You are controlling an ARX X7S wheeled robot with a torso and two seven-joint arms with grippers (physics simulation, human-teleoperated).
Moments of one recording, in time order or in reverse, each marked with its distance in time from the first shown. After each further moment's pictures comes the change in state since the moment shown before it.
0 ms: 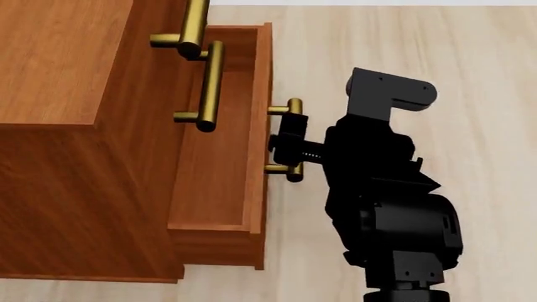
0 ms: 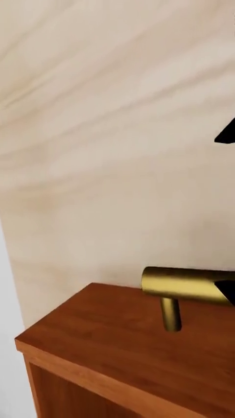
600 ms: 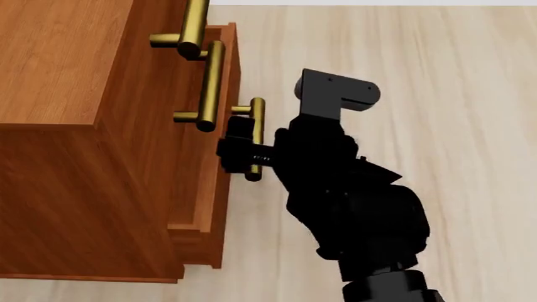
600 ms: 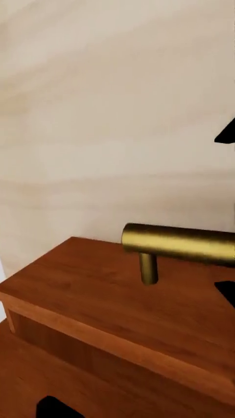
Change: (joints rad) left arm 0.002 -0.011 0.009 -0.007 -0.006 -0.001 -0.005; right arm 0.062 -0.016 -0.213 0.135 0.292 -0.078 -0.014
